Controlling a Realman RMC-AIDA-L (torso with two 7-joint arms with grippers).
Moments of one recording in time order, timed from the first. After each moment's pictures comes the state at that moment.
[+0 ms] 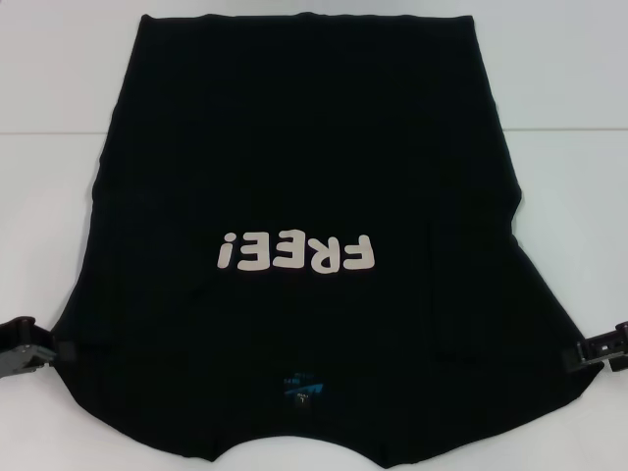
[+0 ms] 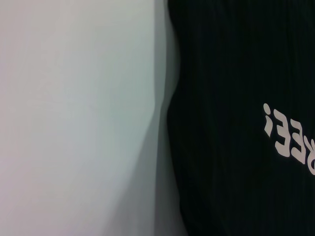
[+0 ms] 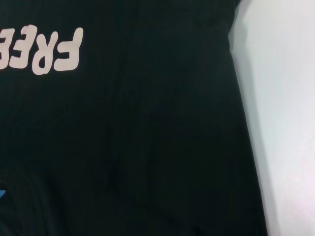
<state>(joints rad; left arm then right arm) -0.55 -1.99 0.24 0.79 2.69 1.60 -2.42 0.62 1.97 -0.76 -0.84 -2.62 -1.56 2.49</state>
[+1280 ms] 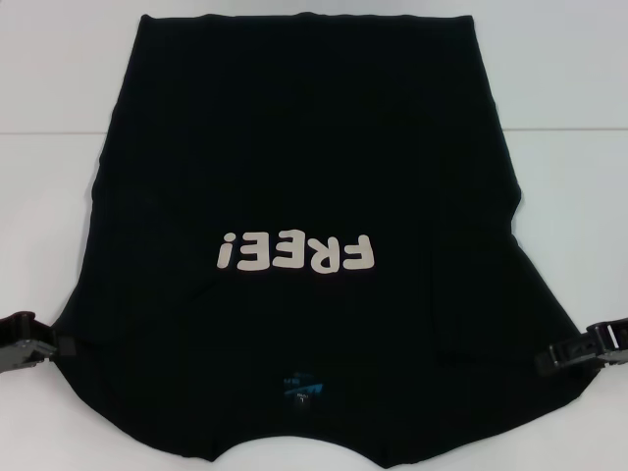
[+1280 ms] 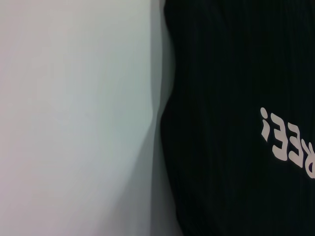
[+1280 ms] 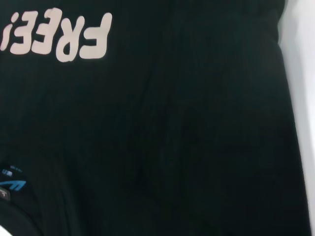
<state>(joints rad) -0.56 -1.98 0.24 0.79 2.69 1.60 -2.42 0.66 1.99 -0.78 -0.81 -2.61 -1.55 2.48</state>
